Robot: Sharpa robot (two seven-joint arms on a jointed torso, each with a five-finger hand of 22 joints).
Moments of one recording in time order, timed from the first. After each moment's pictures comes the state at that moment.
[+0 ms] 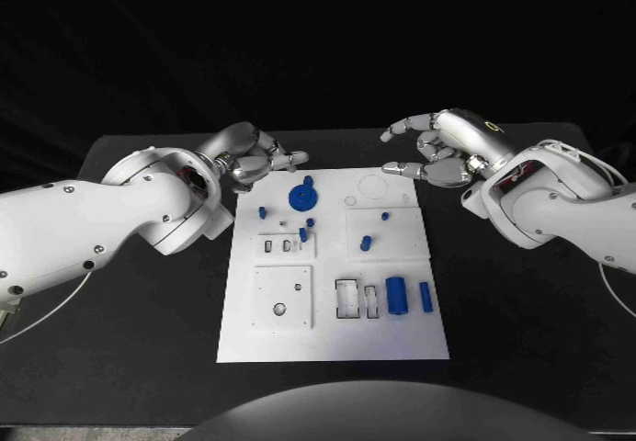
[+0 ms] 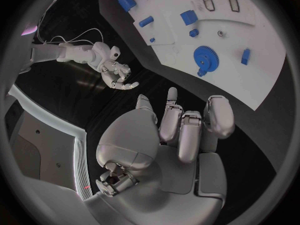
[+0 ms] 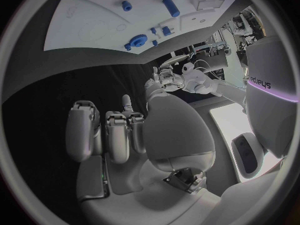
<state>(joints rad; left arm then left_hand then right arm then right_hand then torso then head) 1.38 -0.82 -0.12 1.69 -1.00 -0.36 -0.23 1.20 0.20 -0.33 0.28 0.14 0.89 0.12 0.42 0.26 1.44 0.09 1.37 1.30 1.47 0.02 1.57 1.31 0.08 1.31 0.12 1.43 1.25 1.31 -1.09 -0.13 1.73 -1.38 -0.59 0.11 1.29 -0.06 0.09 0.29 0.13 0.73 0.08 0.25 0.37 1.46 -0.02 1.57 1.31 1.46 -0.08 1.57 1.31 0.07 1.46 0.04 1.31 1.31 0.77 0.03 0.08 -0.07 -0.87</state>
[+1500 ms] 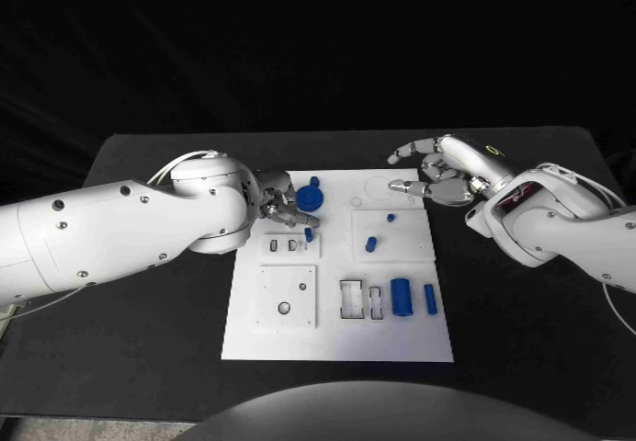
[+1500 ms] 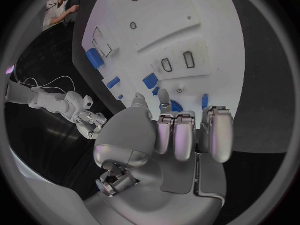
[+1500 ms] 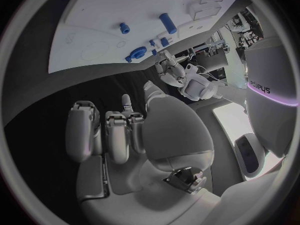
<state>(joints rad) 1.36 -0.71 -0.12 1.66 -1.24 0.04 -0.66 1.15 0.18 -0.30 0.27 0.23 0.84 0.03 0.74 0.90 1.47 -0.02 1.57 1.31 1.47 -0.06 1.57 1.31 0.05 1.46 0.05 1.51 1.31 1.26 -1.06 -0.13 1.68 -1.36 -0.57 0.13 1.28 -0.04 0.09 0.29 0.16 0.75 0.09 0.26 0.36 1.47 -0.01 1.57 1.31 1.47 -0.07 1.57 1.31 0.07 1.46 0.04 1.31 1.31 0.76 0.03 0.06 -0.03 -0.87</state>
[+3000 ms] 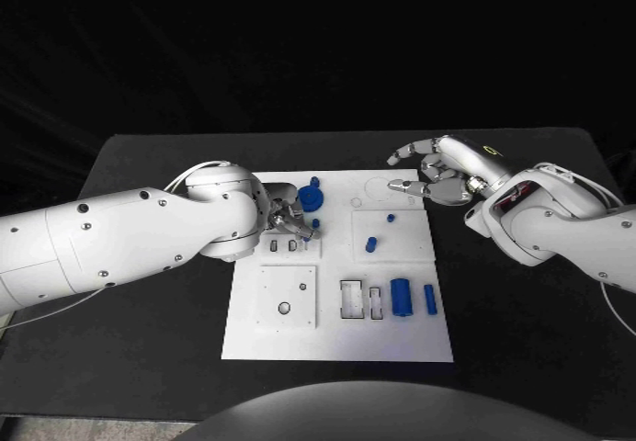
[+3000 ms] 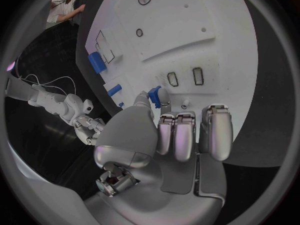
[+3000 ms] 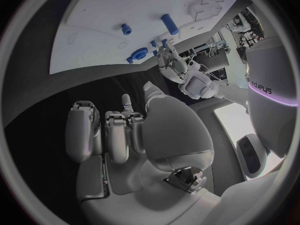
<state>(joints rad) 1.33 -0.67 -0.12 1.62 -1.18 0.07 -0.66 1.24 0.17 -0.24 0.25 0.38 0.87 0.02 0.65 0.96 1.46 -0.03 1.58 1.31 1.47 -0.07 1.57 1.31 0.05 1.44 0.04 1.50 1.31 1.26 -1.04 -0.13 1.67 -1.36 -0.56 0.12 1.28 -0.03 0.09 0.29 0.18 0.75 0.09 0.26 0.35 1.47 -0.01 1.57 1.31 1.46 -0.07 1.57 1.31 0.07 1.47 0.04 1.31 1.31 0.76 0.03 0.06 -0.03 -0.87</state>
